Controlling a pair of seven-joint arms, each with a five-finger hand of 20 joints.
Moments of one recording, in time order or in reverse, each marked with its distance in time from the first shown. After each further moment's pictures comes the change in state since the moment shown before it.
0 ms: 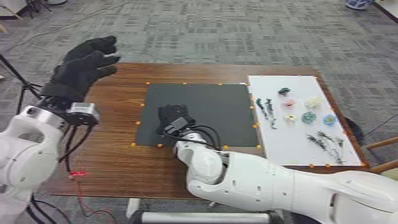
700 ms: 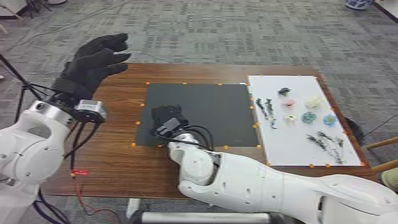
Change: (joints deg) left arm -3.7 -0.8 3.0 1.0 0.2 -2.8 -0.7; right arm -1.6 -3.9 1.8 3.4 -3.5 -2.9 -0.2
